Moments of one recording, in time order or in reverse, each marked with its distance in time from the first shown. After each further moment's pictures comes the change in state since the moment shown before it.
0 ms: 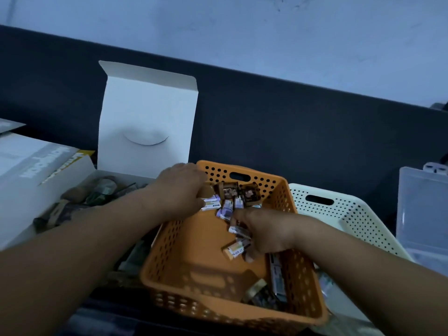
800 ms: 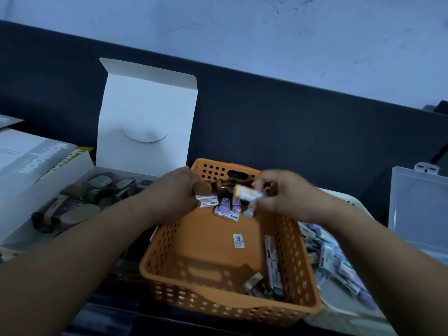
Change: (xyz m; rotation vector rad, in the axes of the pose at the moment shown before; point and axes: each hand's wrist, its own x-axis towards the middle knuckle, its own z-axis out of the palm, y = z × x) left_hand -0.015 -0.001 0.006 -0.337 0.014 -0.028; right_hand -0.029 0.029 -0.027 0.419 0.498 -0.078
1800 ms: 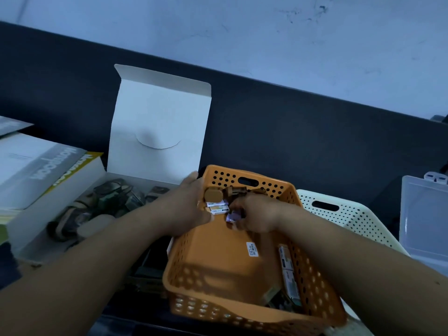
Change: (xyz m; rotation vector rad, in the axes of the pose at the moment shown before) left_hand -0.008 -0.016 -0.003 -0.187 -0.129 -0.083; right_hand 0.052 -0.031 0.058 -0.434 -0.340 0.132
